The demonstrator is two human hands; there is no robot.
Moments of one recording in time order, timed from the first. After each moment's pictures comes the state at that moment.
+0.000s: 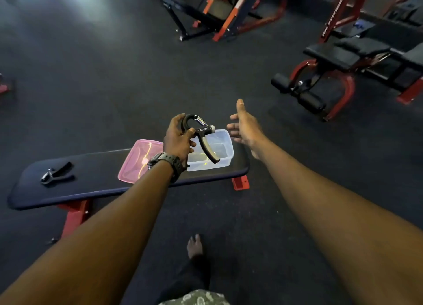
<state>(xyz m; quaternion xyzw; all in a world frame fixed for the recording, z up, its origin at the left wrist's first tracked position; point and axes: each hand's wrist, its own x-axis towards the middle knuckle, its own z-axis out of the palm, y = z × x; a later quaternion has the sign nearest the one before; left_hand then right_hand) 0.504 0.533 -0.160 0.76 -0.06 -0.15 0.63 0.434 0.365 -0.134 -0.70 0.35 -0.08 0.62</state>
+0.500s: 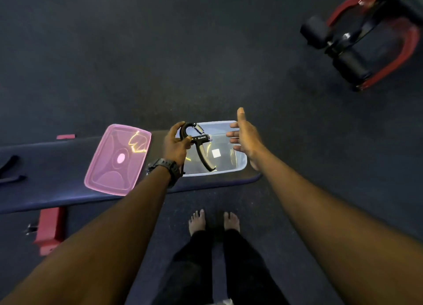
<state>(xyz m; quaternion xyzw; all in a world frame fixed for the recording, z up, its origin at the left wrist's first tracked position) 0.687 0.440 -0.351 0.78 0.07 -0.27 0.56 0.621 0.272 -0.323 -0.66 0.43 0.06 0.62</state>
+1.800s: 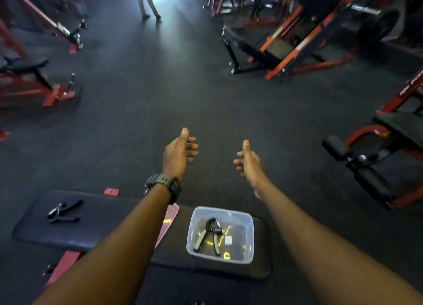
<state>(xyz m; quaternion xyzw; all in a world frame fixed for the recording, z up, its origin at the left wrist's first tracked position) 0.764 0.436 -0.108 0.71 0.04 -0.07 0.69 0.722 0.248 -0.156 -0.73 0.26 -0.04 0.63</state>
